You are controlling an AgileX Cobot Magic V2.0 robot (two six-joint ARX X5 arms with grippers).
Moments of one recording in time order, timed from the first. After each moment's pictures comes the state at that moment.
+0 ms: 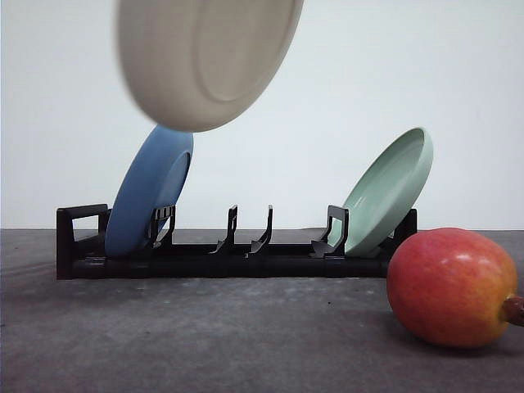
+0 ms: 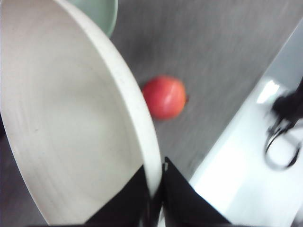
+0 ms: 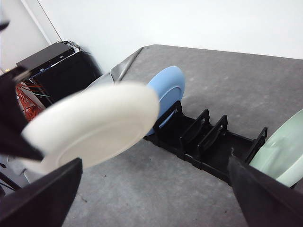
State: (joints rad) left_arx -1.01 1.43 1.71 -1.21 0.03 -0.15; right_arx 0.07 0.75 1.00 -0.61 -0.81 0.07
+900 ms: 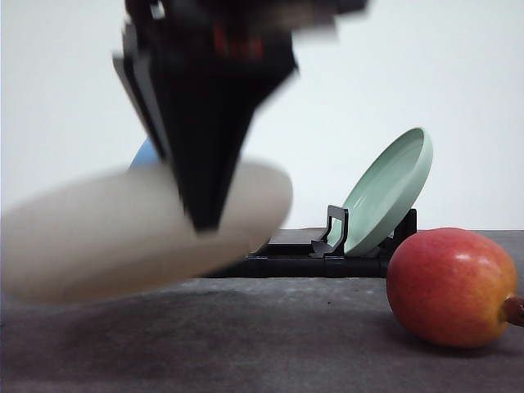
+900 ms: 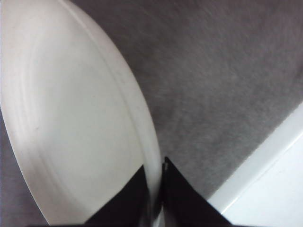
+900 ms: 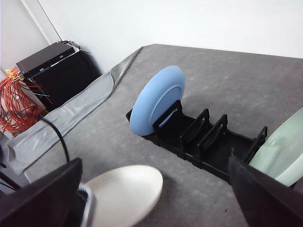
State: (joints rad) left_arx -1.27 1.68 1.31 -1.11 -0.32 -0.23; right_arx 0.07 0.75 1.00 -0.62 -0.81 0.07
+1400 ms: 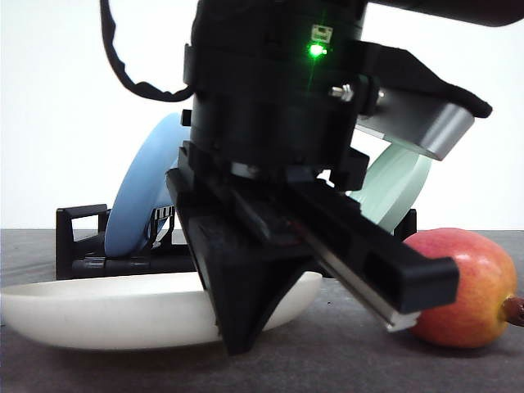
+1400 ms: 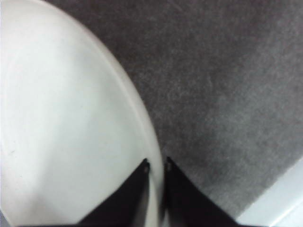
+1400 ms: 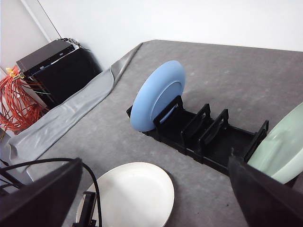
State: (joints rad) left_arx -1.33 1.86 1.30 -1.02 -0.41 -0.23; right_arx 0.07 0.75 1.00 -0.64 -0.81 0.07
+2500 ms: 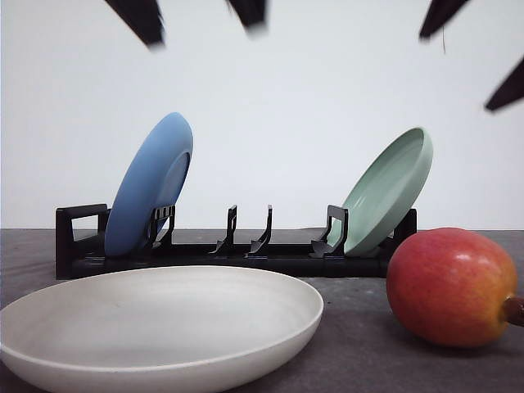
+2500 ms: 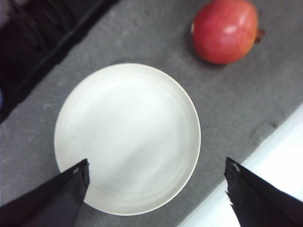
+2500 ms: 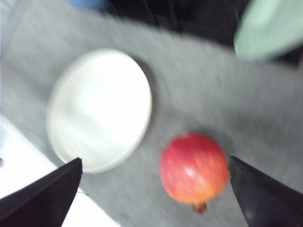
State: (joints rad) left_arx -1.32 1.24 1.24 -1.06 -0.42 -0.42; right_arx 0.29 1.09 1.00 -0.93 -0.50 0.07
